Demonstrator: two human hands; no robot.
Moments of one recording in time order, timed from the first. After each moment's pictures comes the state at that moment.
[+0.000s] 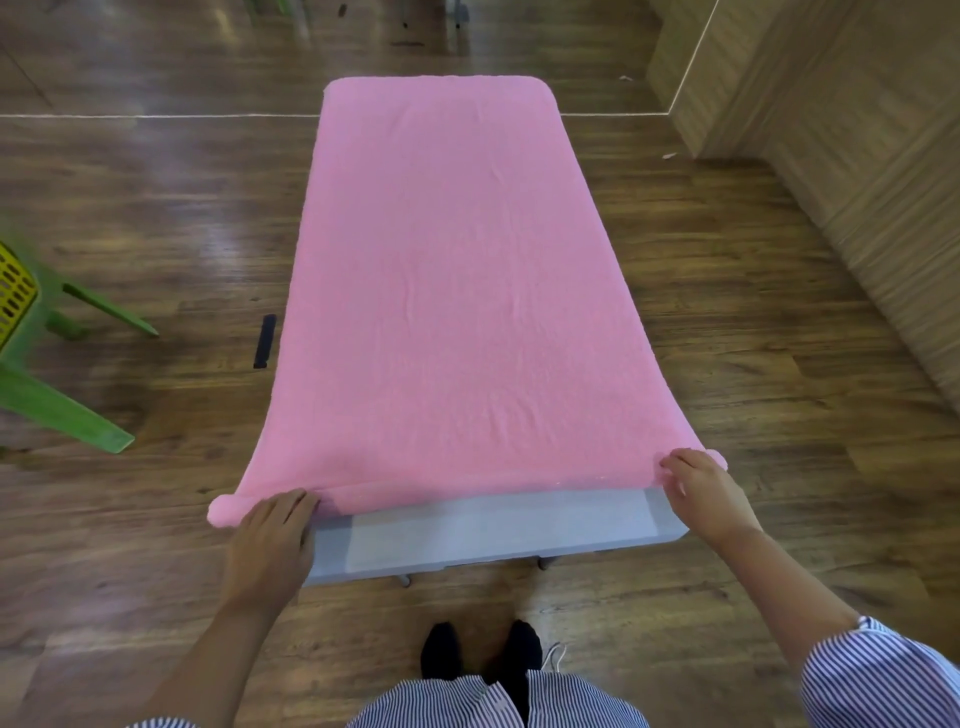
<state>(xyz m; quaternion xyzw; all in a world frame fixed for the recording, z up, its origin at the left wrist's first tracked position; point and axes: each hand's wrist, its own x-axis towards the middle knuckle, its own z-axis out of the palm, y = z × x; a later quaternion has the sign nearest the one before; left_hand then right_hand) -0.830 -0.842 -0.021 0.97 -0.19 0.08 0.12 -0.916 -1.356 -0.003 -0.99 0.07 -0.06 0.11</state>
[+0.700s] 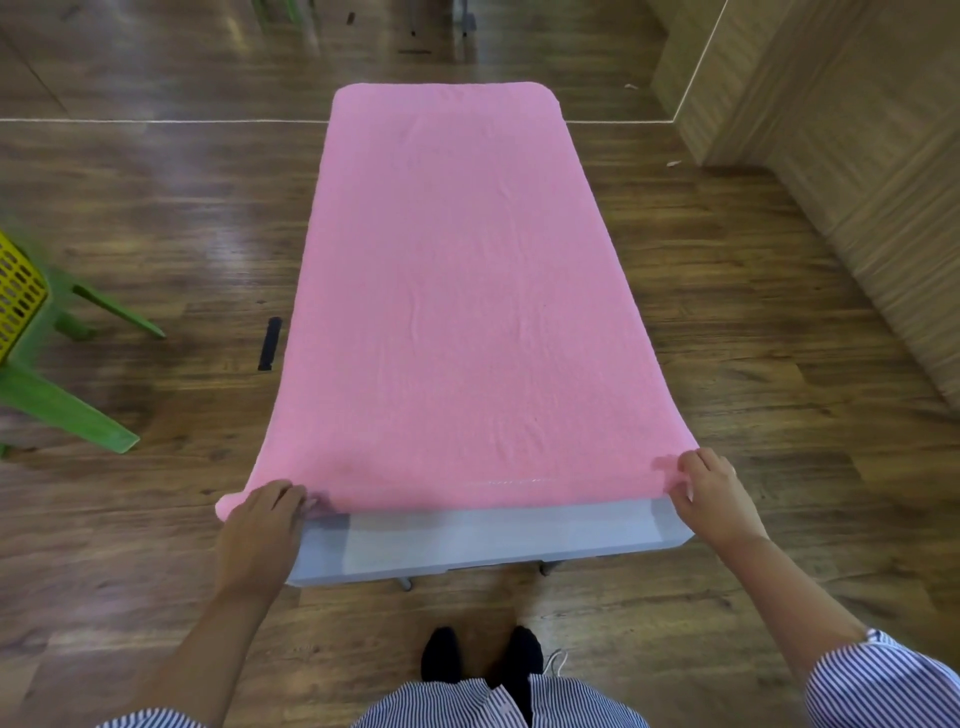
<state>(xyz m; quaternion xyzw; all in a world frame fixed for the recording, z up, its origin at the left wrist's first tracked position) -0.815 -0.836 -0.013 0.97 -0.17 0.09 0.13 -0.917 -1.353 0.006 -0.98 0.15 -0.01 0.14</state>
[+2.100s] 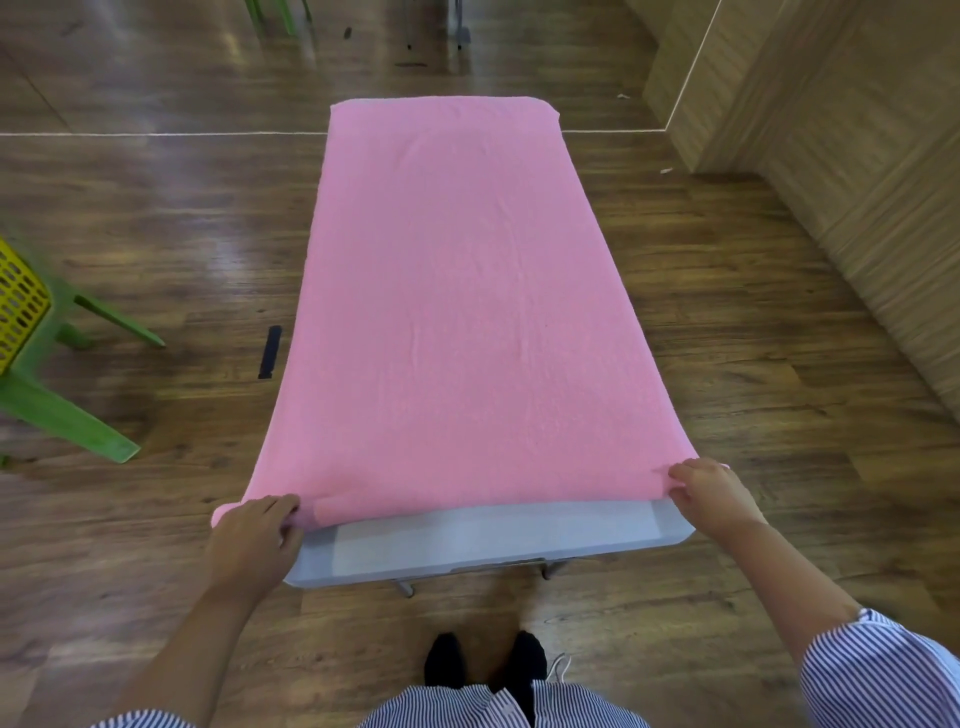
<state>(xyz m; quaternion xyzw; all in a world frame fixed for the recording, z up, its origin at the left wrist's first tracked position) -0.816 -0.817 -0.006 0.98 -0.16 0.02 0.10 -0.914 -1.354 0.011 -0.99 0.13 0.07 0.08</state>
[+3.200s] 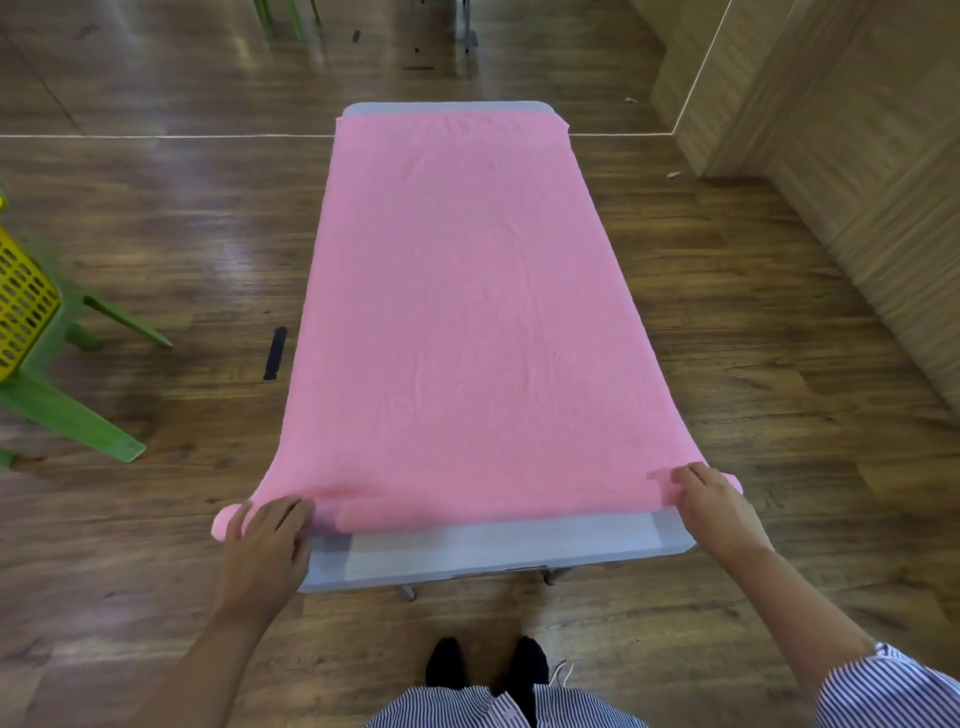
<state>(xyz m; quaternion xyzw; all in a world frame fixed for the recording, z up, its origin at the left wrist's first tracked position) -0.830 -0.826 -0.011 0.98 -0.14 0.03 0.11 -0.924 -1.346 0.010 -0.99 0.10 0.01 0.11</state>
